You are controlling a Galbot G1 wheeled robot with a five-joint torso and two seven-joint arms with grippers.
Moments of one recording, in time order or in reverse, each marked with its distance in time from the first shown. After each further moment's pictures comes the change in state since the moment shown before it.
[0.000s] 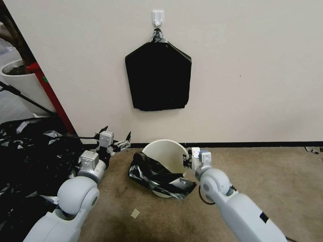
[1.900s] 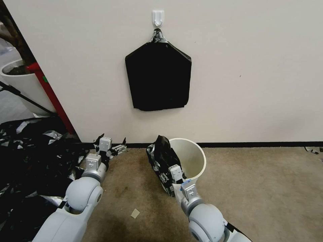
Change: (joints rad) left arm -0.040 -0.047 0.022 0.174 0.044 -0.039 -0.019; right arm -0.173 0.007 -0.118 0.199 -0.676 -0.019 -0.383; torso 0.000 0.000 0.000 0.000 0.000
